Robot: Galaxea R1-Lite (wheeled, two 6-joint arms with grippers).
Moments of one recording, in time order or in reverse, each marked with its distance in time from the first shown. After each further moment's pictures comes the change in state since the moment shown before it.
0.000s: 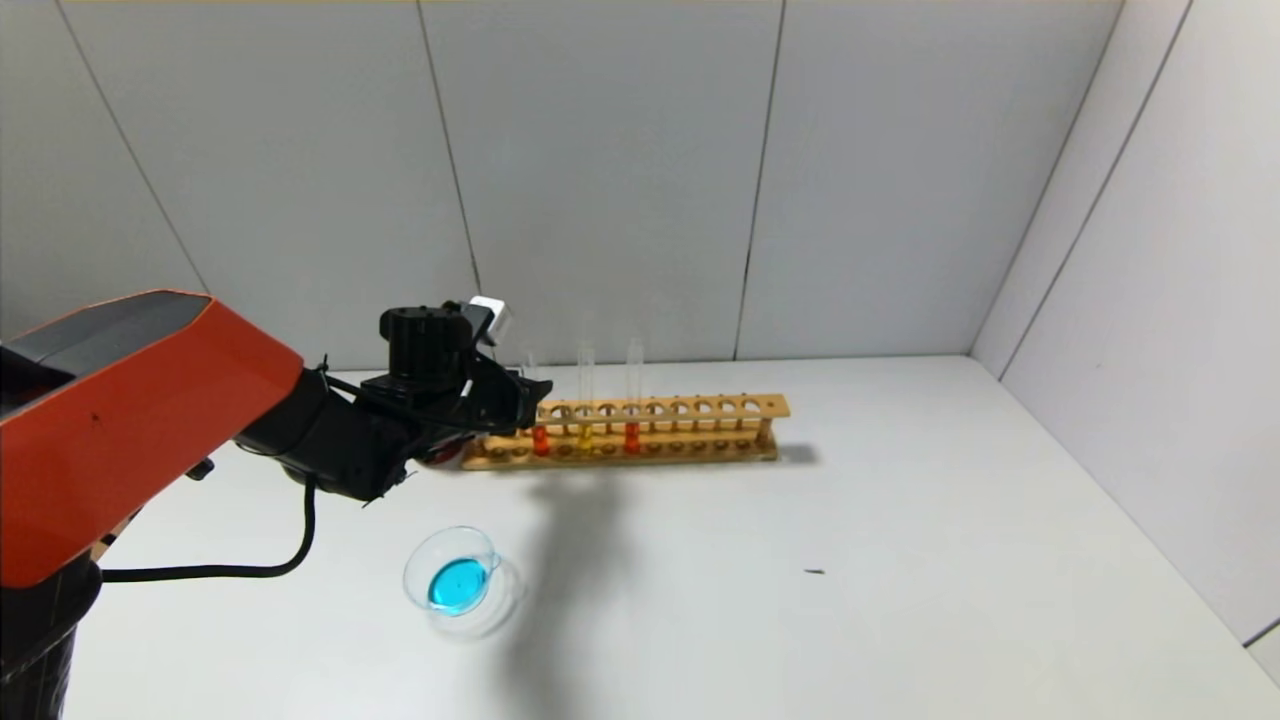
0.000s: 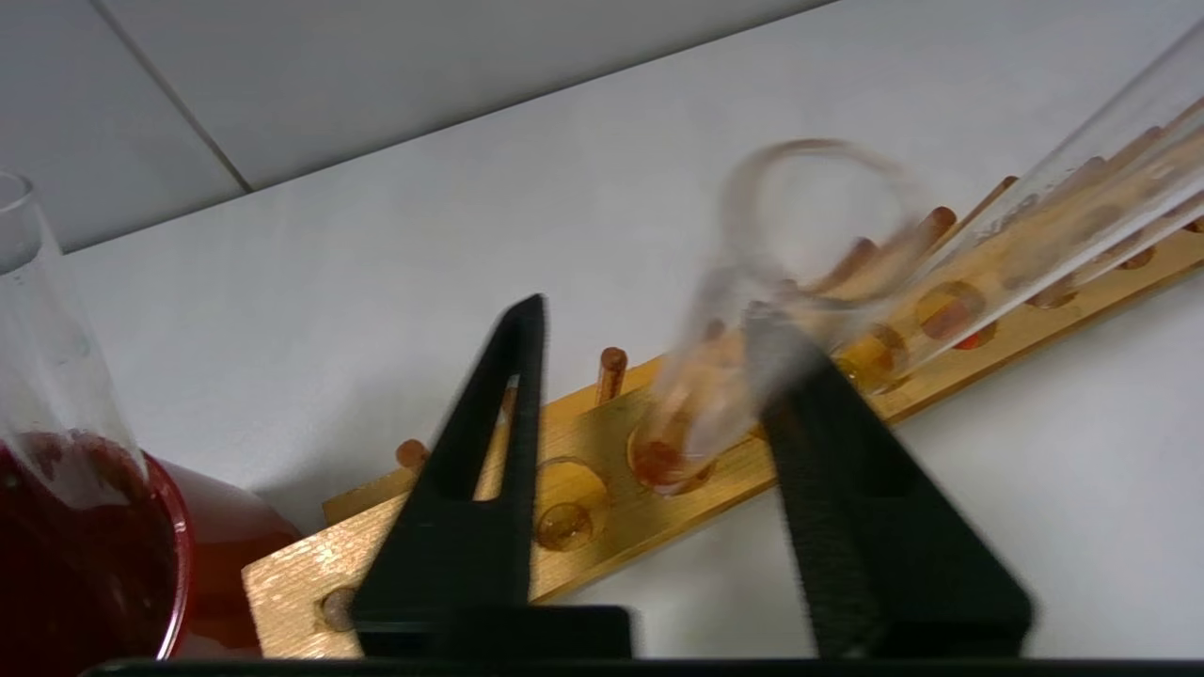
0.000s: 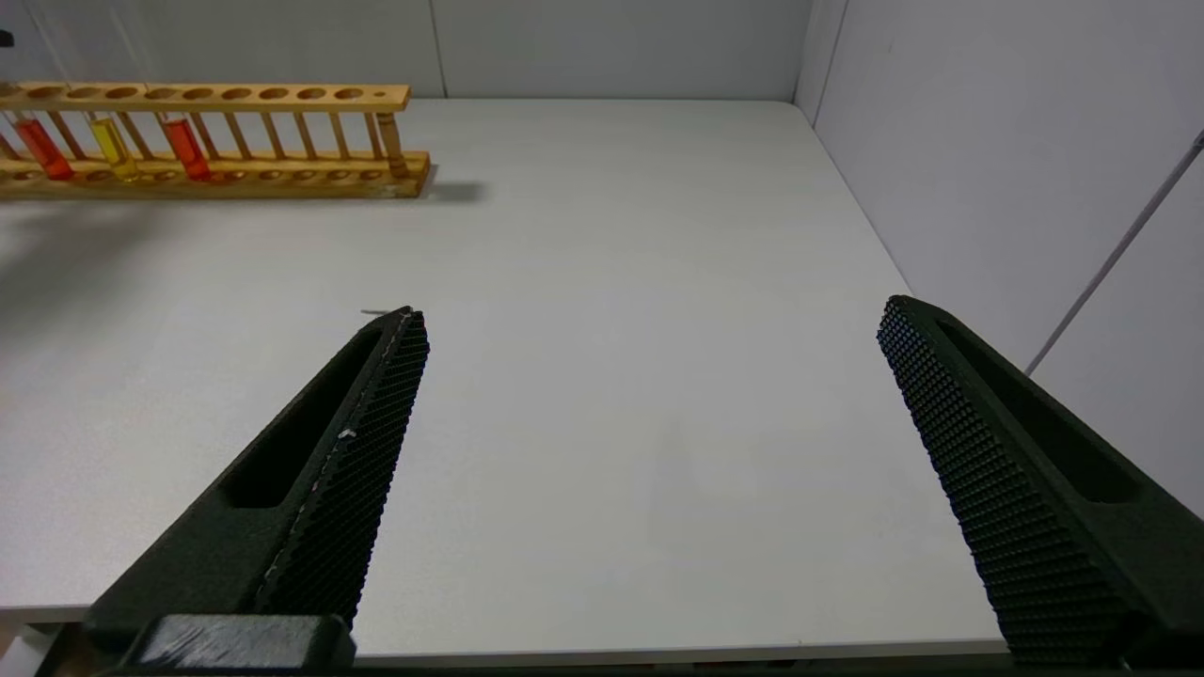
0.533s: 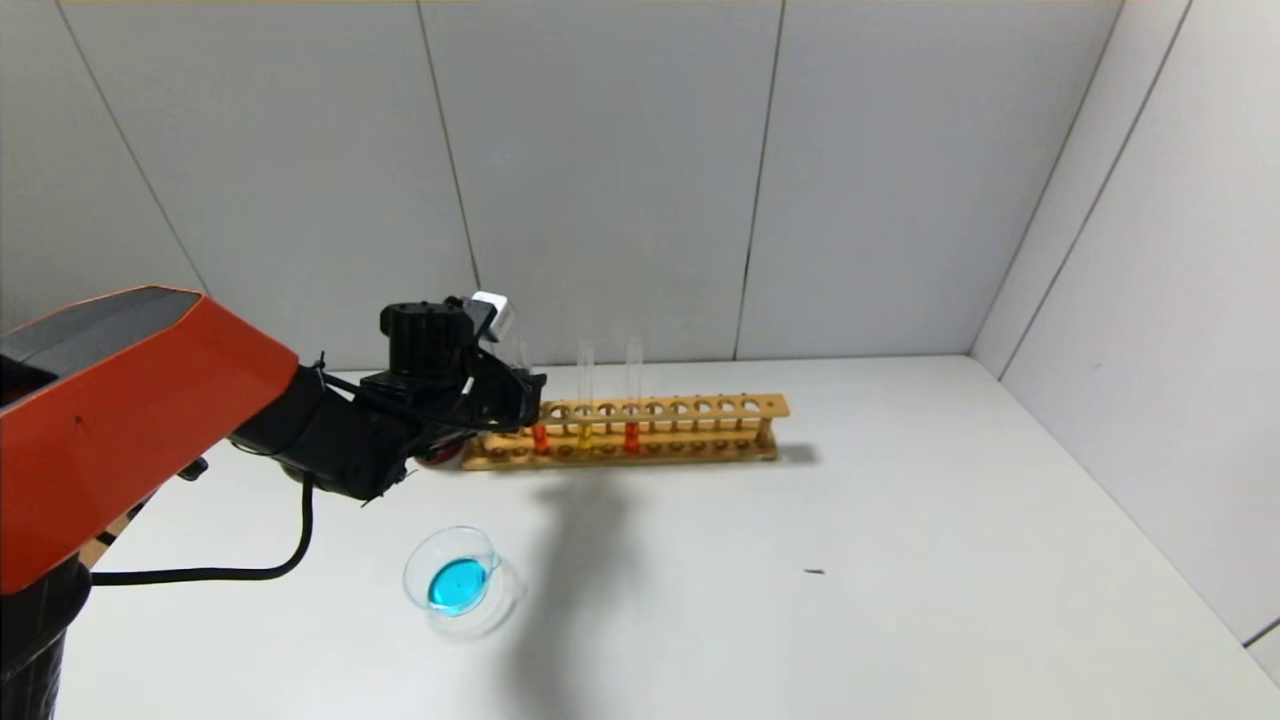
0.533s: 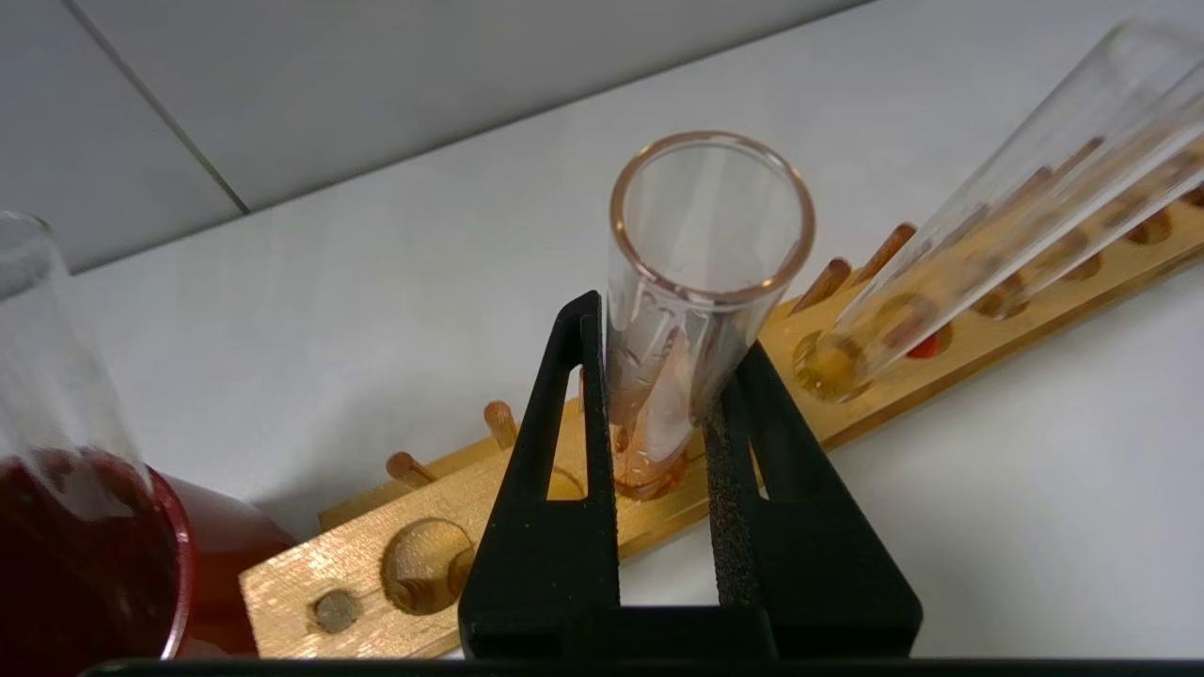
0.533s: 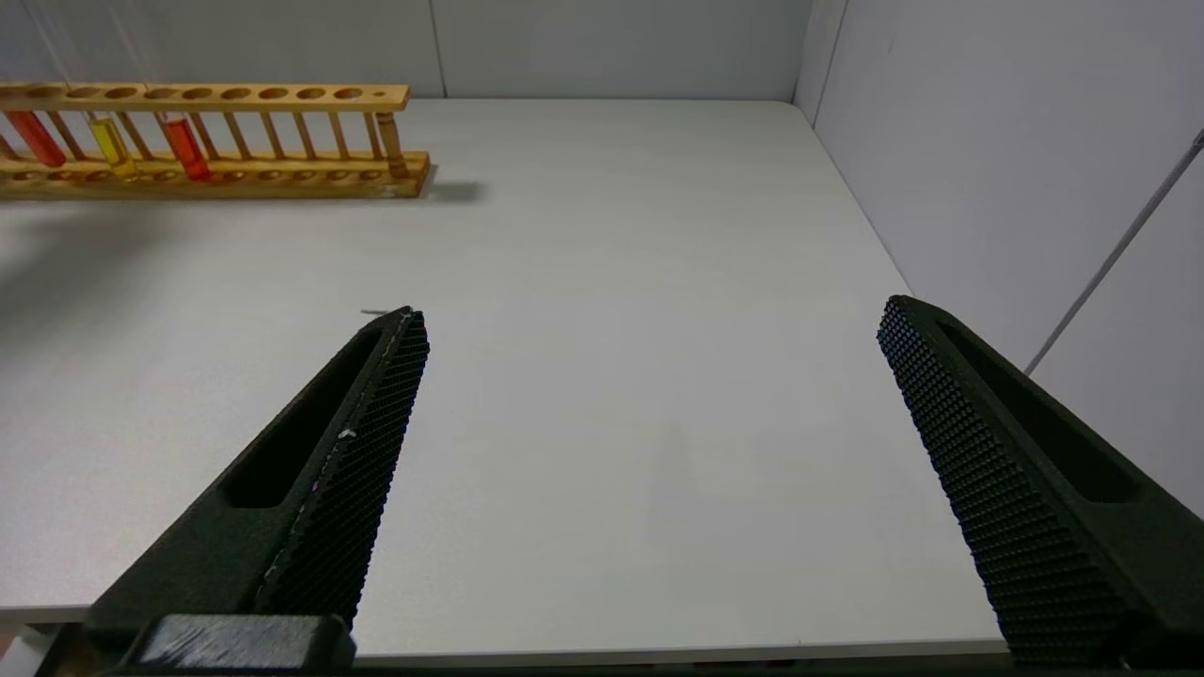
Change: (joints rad) left arm -0.009 -0.028 0.004 0.004 0.006 0.007; right arm 0.000 0.000 0.000 0.000 0.000 0.000
